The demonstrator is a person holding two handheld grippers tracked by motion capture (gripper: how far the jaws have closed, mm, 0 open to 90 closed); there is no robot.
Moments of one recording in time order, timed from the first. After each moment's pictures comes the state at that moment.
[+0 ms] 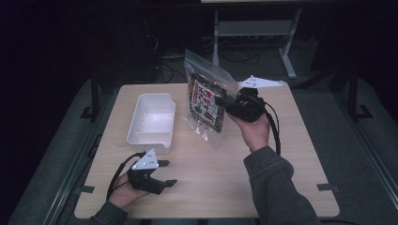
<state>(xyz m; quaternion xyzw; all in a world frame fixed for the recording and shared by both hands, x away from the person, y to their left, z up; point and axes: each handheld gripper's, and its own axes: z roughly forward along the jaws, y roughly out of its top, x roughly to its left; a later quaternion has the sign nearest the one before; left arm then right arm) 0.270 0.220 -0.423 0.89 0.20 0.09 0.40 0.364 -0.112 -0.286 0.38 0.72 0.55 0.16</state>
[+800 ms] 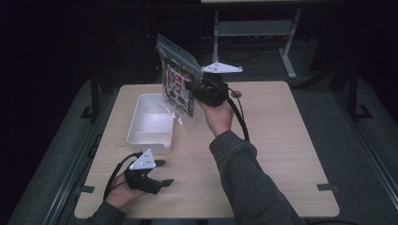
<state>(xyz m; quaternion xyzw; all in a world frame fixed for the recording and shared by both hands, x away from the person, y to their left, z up) 0.272 0.229 -0.426 0.89 0.21 0.09 0.40 0.401 -0.027 -0.271 0.37 0.71 0.57 0.19</state>
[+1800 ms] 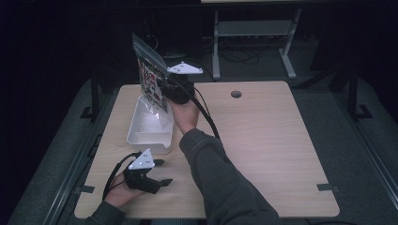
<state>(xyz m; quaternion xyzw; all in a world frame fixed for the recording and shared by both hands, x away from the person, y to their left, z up) 0.273 0.232 -0.428 0.89 0.21 0.10 0.40 0.431 0.058 -0.294 0.37 0.70 0.58 0.20</state>
